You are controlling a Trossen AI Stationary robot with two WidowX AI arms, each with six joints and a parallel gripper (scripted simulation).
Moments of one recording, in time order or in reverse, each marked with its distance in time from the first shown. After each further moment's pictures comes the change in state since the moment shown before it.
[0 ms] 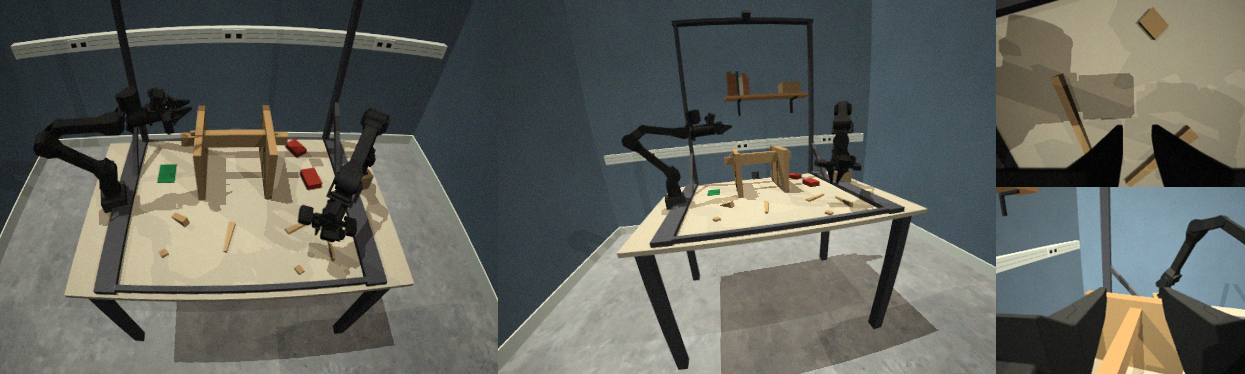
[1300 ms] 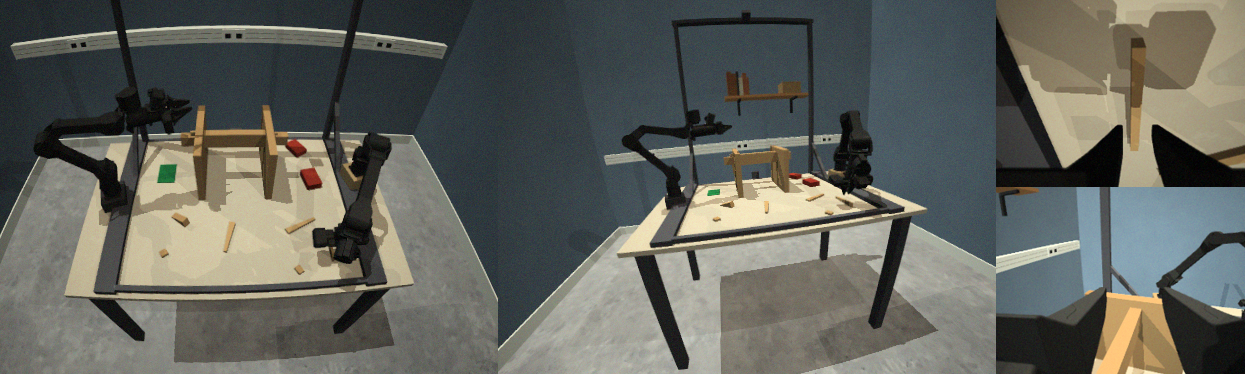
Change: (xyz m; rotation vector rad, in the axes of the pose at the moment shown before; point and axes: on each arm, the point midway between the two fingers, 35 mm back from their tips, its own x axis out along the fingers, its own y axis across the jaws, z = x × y) left arm 0.049 0.069 -0.012 -0.276 0.345 0.104; right arm 0.000 0.000 0.000 0.000 0.000 0.000
